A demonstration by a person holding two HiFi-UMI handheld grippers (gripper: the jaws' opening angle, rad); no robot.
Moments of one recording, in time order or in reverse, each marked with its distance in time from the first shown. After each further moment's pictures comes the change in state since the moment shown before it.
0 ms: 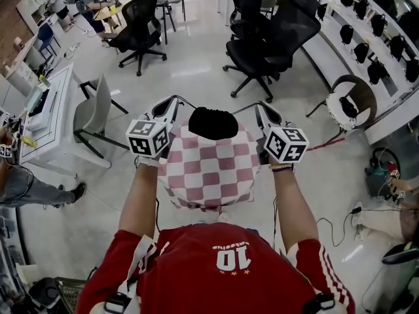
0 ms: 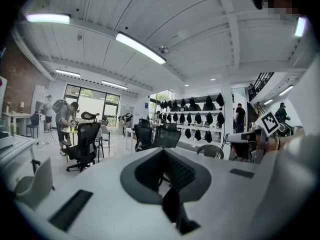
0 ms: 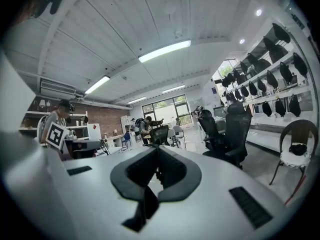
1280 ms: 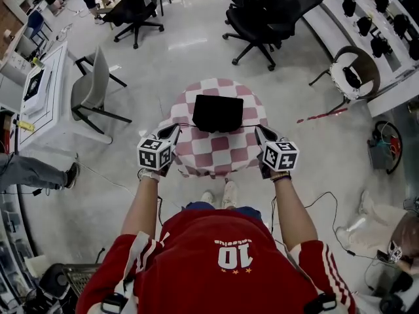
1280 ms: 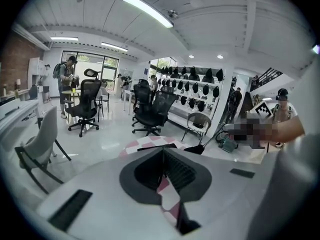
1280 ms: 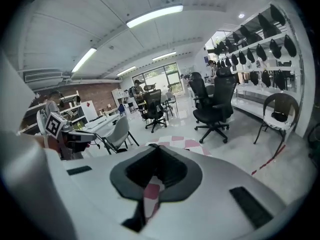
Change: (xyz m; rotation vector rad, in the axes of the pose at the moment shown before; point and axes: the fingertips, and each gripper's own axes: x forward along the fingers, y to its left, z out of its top) left arm -0.124 -0.012 -0.235 -0.119 0.397 -0.069; right arm -0.090 0.037 -0.232 0.084 0.381 -0.100
